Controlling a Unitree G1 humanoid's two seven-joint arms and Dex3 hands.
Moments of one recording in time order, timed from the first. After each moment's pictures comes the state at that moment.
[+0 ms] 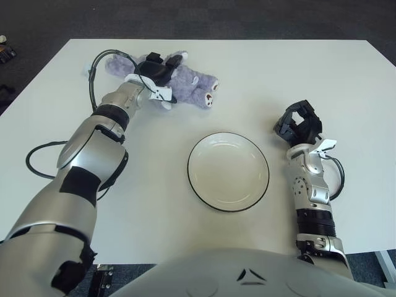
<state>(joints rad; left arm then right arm) -1.08 0.40 -0.63 1.29 0.82 -0.39 0.25 -0.12 0.02 -0.16 0.07 0.26 -0.04 -0.17</state>
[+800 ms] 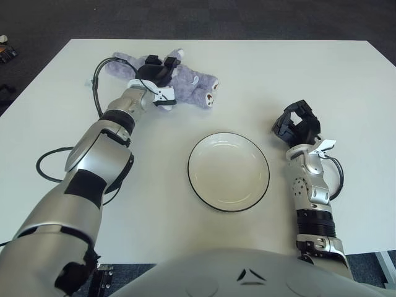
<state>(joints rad) -1.05 0.35 -0.56 1.30 0.72 -0.31 0.27 -0.12 0.02 -0.16 0.07 0.27 -0.04 -0.12</state>
